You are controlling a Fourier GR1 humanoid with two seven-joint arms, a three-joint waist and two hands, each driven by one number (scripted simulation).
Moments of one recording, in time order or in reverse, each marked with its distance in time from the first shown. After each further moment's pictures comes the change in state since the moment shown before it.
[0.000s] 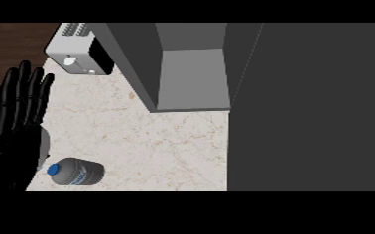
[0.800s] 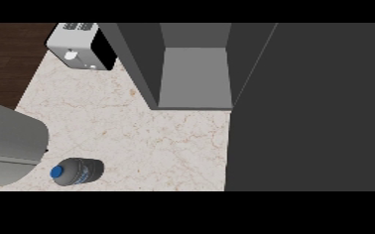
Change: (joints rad) left arm 0.284 0.089 0.288 -0.139 0.549 -0.214 0.121; right arm 0.372 0.001 0.169 -0.309 -0.124 0.134 0.078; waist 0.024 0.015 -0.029
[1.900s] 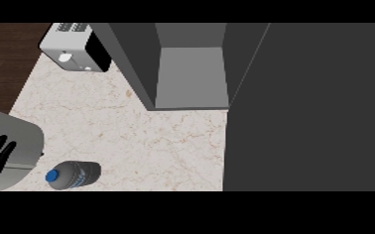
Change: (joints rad) left arm 0.062 -0.017 0.096 0.319 -0.105 -0.182 -0.042; right arm 0.328 -0.026 0.210 -0.089 0.090 0.028 -0.157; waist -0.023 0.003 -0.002
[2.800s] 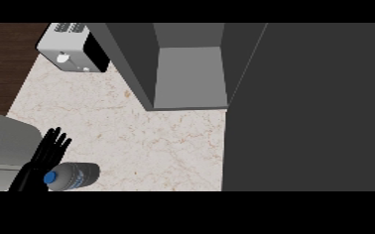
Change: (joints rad) left arm -0.258 -0.003 -0.036 0.765 -0.241 -0.099 -0.406; right arm 0.196 -0.085 0.077 -0.001 0.028 -0.011 -0.198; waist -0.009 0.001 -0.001
